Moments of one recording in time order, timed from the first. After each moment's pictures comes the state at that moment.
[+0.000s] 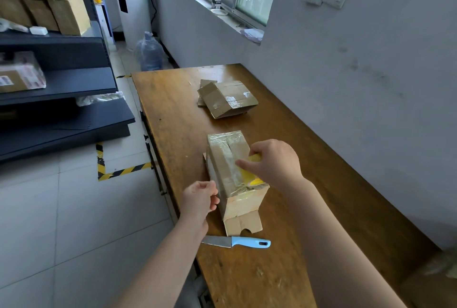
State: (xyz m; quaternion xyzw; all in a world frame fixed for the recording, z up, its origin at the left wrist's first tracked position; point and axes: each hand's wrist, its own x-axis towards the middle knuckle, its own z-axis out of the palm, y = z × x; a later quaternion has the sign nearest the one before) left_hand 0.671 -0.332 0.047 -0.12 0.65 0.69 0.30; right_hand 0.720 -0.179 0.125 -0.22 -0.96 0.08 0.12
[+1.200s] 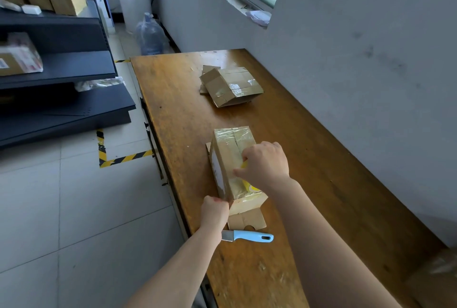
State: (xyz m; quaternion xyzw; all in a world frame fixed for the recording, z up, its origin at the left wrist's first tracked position) left_hand 0.689 -0.306 -0.013 -0.09 0.75 0.54 0.37; right_hand 0.702 -0.195 0.092 -0.19 -0.98 -0.02 0.06
